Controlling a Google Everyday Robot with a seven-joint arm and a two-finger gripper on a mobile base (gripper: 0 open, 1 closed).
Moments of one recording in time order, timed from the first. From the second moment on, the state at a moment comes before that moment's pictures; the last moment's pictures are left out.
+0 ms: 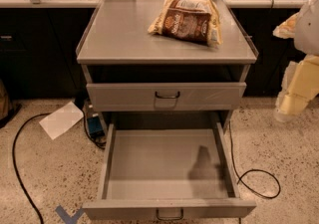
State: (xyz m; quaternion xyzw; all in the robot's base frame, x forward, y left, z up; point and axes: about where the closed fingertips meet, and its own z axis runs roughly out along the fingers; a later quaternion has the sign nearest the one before) arm 0.438 -0.217 0.976 -0.60 0.78 -0.03 0.16
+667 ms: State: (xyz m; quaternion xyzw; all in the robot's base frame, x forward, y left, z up) arm 0.431 -0.219 0.946 -0.58 0.80 0.00 0.16
